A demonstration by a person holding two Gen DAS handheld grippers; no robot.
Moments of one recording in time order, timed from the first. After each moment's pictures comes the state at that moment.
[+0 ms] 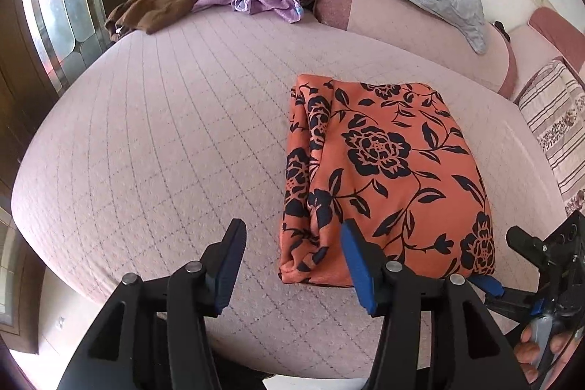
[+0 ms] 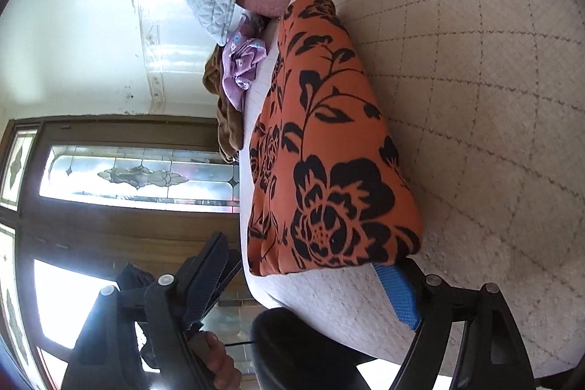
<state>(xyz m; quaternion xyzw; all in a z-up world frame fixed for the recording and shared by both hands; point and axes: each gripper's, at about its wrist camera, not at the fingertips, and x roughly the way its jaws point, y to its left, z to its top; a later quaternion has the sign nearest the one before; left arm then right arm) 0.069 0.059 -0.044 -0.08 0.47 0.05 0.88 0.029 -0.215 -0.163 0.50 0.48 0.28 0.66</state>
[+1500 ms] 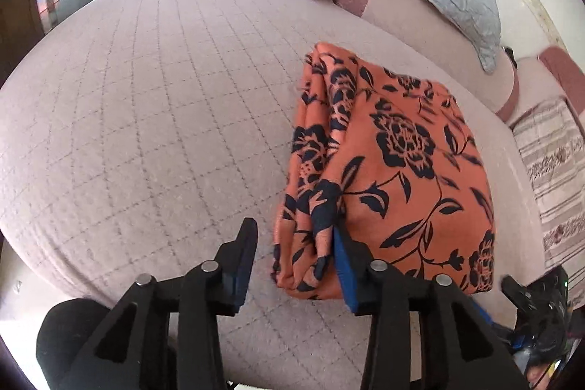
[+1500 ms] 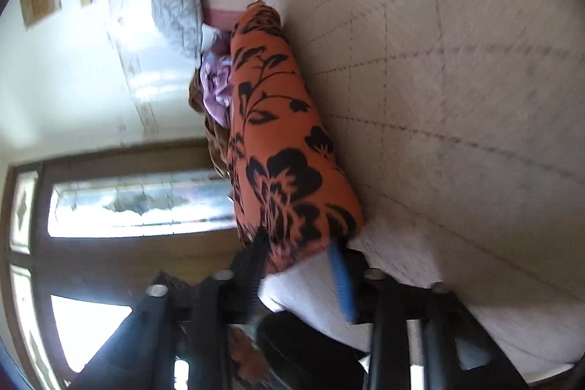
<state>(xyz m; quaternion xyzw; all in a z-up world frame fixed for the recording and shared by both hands) 0.076 0.089 -0.088 -0.19 0.49 0.03 0.85 0.005 -0.246 -0.196 0.54 0.49 0.25 0.63</state>
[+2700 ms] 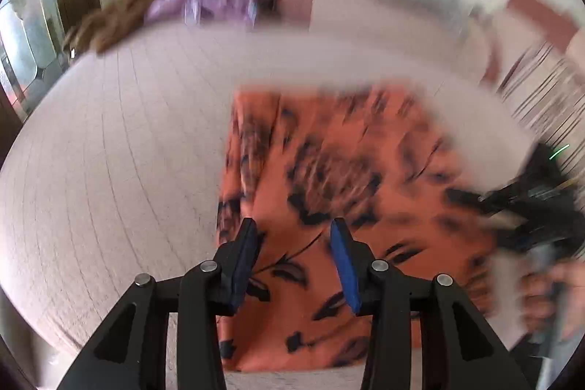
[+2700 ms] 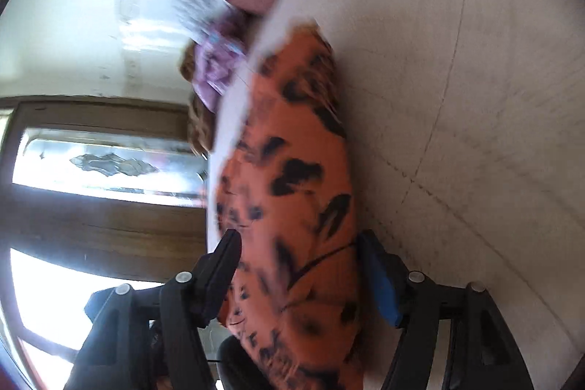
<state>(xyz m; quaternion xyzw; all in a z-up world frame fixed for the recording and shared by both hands) 0.133 0.014 -0.084 -0.05 0.49 0.01 0.87 0.145 -0.221 -0.187 0.42 0.54 0.29 0.67</state>
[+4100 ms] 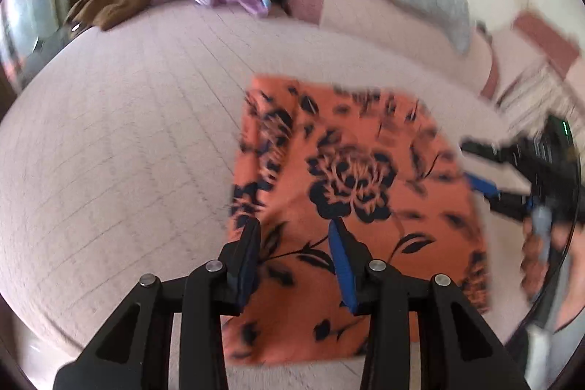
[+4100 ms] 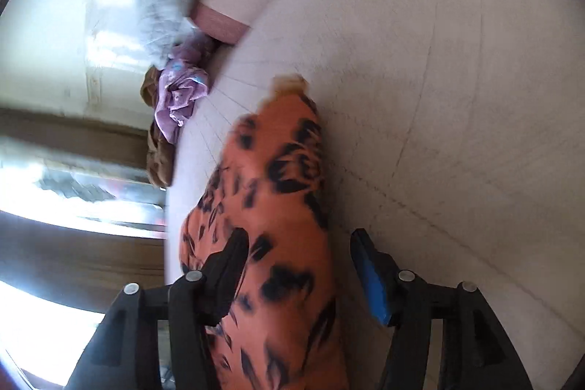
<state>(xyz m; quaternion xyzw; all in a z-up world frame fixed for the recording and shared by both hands) 0.108 0.047 -0.064 -0.13 0.45 -0.02 0.88 0.179 -0.212 -0.144 0.36 0.51 0.20 0.76</state>
